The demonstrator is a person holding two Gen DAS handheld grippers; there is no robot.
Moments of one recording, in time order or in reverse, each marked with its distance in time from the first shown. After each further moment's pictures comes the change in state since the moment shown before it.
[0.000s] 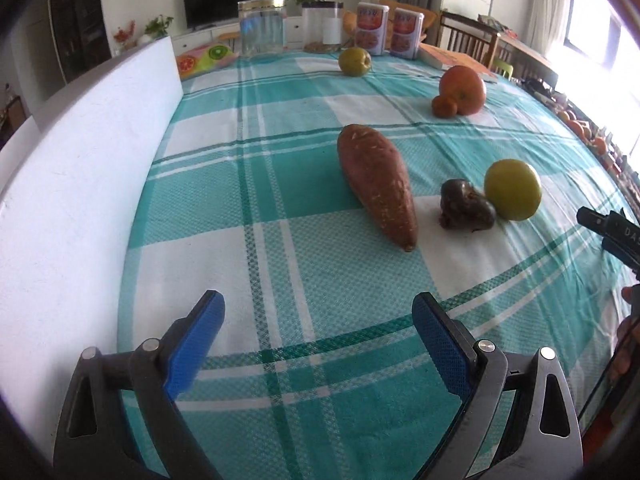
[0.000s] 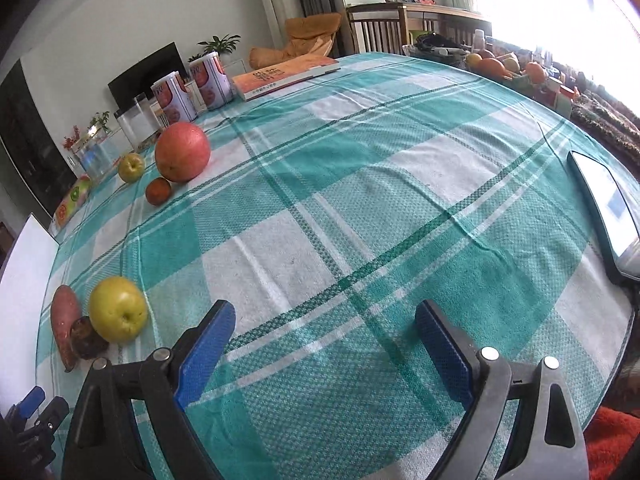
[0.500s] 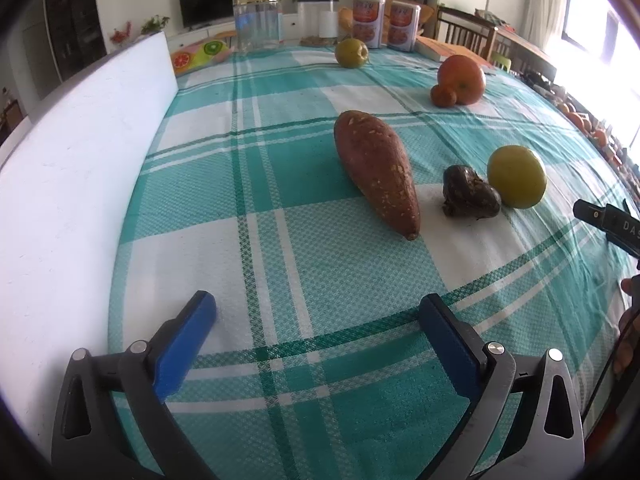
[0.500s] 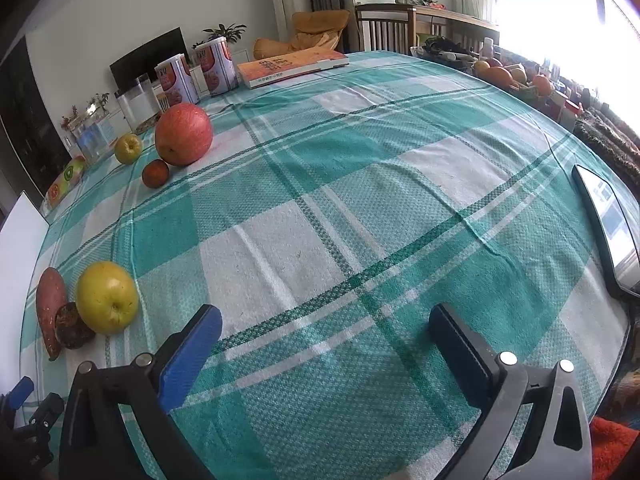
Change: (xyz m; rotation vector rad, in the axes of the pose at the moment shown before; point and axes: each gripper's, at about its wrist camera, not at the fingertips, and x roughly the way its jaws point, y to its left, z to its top) left arm 0.005 -0.003 -0.001 0.027 0.002 -0.002; right arm 0.009 0.011 -0.003 -0.051 0.023 -0.027
